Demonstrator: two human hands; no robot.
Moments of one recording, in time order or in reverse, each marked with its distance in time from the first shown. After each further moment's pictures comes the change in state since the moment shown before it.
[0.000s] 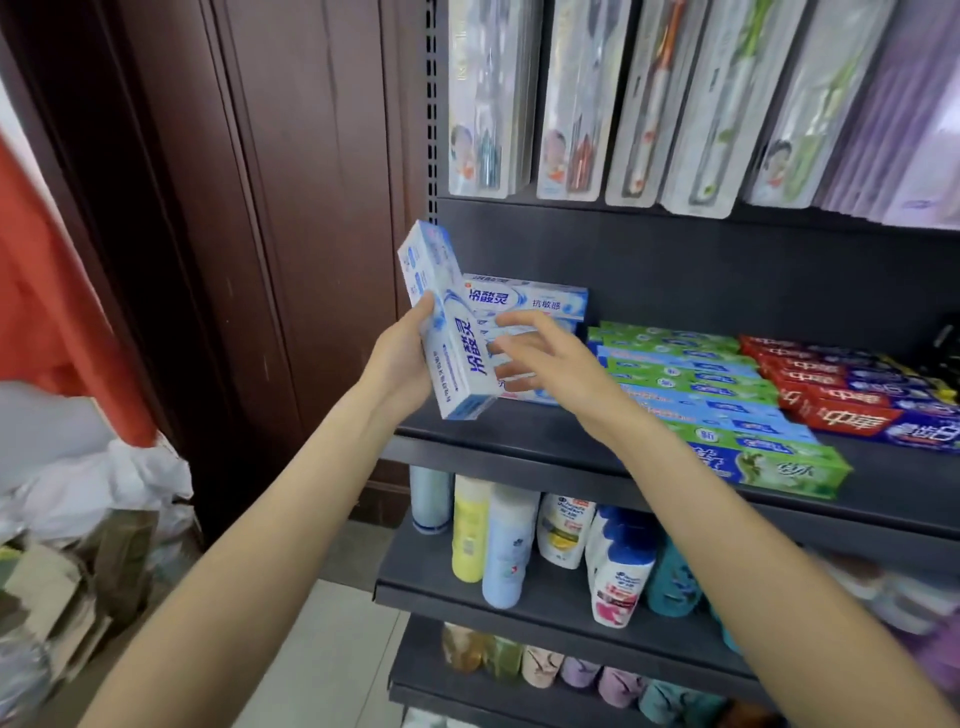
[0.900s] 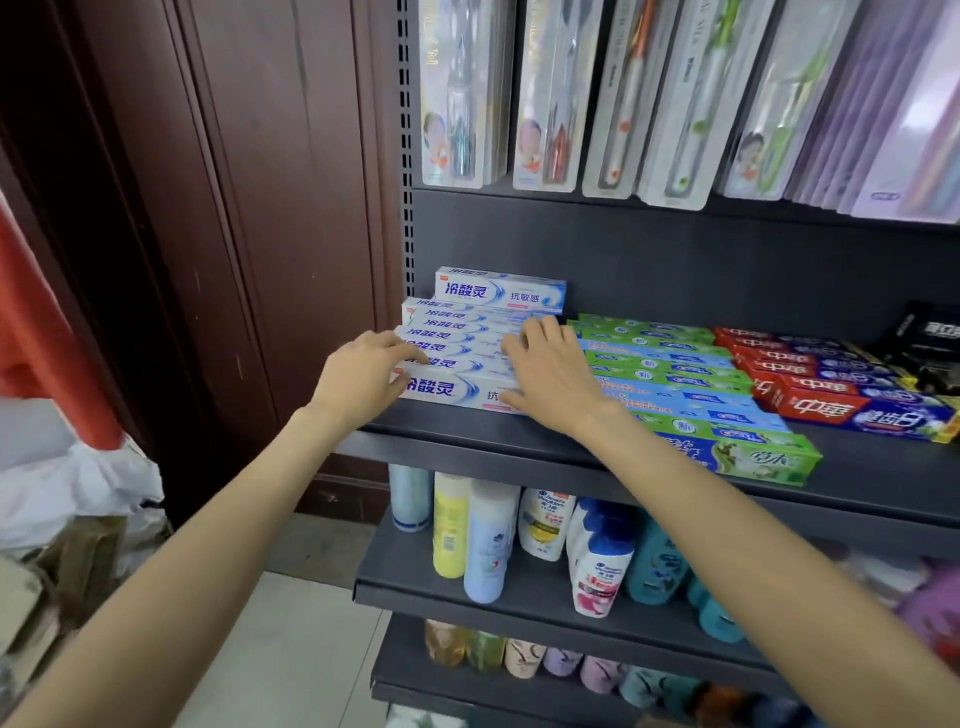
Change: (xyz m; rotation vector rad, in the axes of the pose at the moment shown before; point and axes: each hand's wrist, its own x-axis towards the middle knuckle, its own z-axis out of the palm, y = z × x) left_hand 0.029 -0.019 -0.073 1.961 0.087 0.623; right_hand 0.032 0.053 -0.021 -1.579 0.123 -0.249
